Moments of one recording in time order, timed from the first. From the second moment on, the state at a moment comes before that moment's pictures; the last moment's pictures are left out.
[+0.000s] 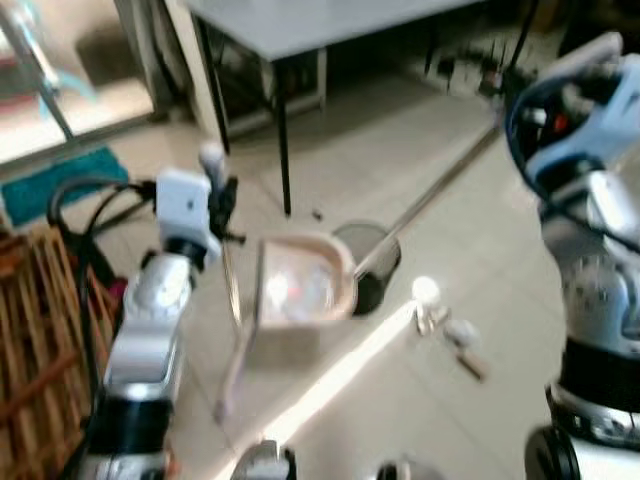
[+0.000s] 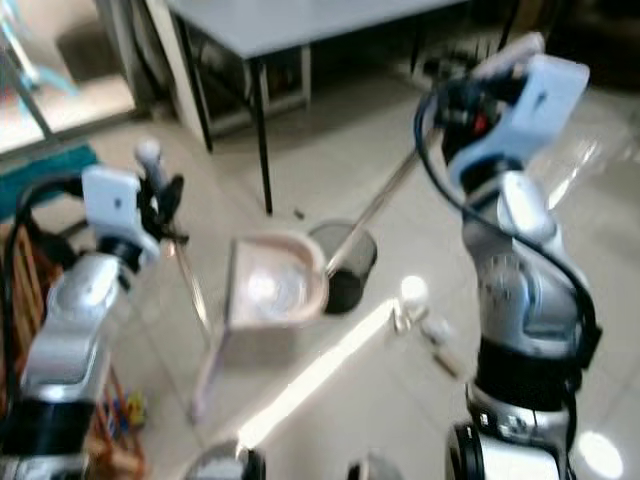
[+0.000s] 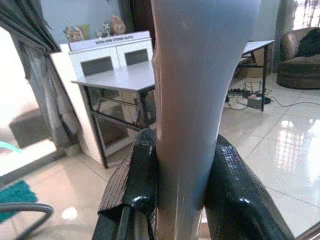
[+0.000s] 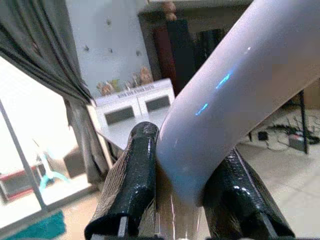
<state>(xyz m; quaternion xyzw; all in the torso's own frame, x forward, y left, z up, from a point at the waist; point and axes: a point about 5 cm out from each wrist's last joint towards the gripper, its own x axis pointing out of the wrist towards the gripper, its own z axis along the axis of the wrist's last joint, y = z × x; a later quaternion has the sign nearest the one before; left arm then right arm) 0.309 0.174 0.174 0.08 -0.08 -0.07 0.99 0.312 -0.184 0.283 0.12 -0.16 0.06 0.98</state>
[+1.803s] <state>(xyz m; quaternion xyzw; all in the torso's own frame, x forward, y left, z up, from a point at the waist) 0.304 0.177 0.153 0.07 -0.05 -0.07 0.99 0.305 -0.240 0.280 0.12 -0.16 -0.07 0.98</state>
